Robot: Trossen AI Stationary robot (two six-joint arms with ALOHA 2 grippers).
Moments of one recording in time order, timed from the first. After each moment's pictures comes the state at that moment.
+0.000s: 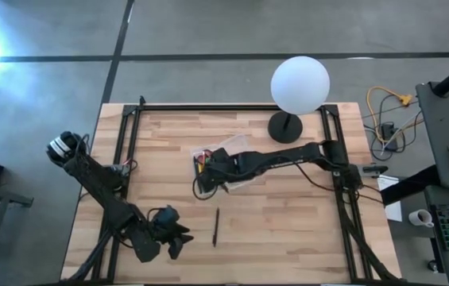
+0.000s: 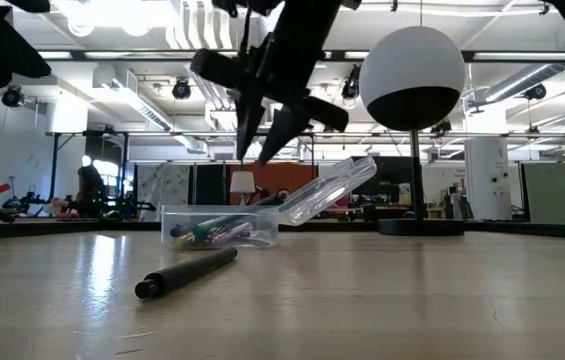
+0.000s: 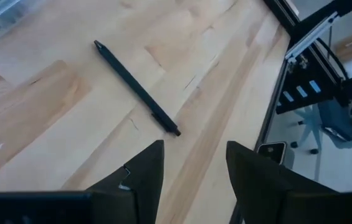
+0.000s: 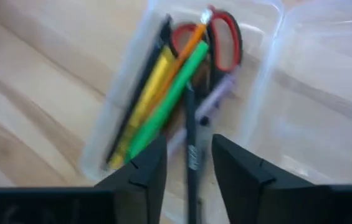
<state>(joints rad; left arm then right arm) -0.83 1.43 0.88 -0.26 -0.61 -1.43 0.10 2.13 1.82 -0.82 0.35 1.05</state>
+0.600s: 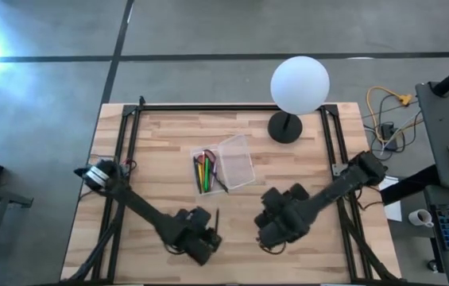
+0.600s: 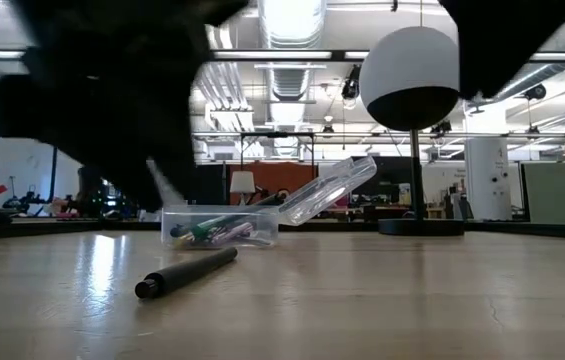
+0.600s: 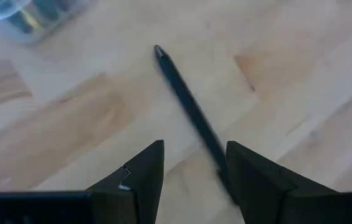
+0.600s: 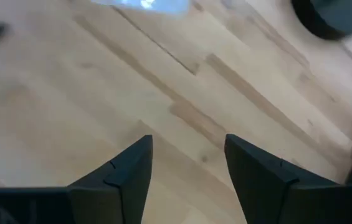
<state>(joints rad) -0.60 1.94 1.38 -0.73 -0.48 -1.56 0.57 1.88 1.61 -1.48 0.49 1.53</state>
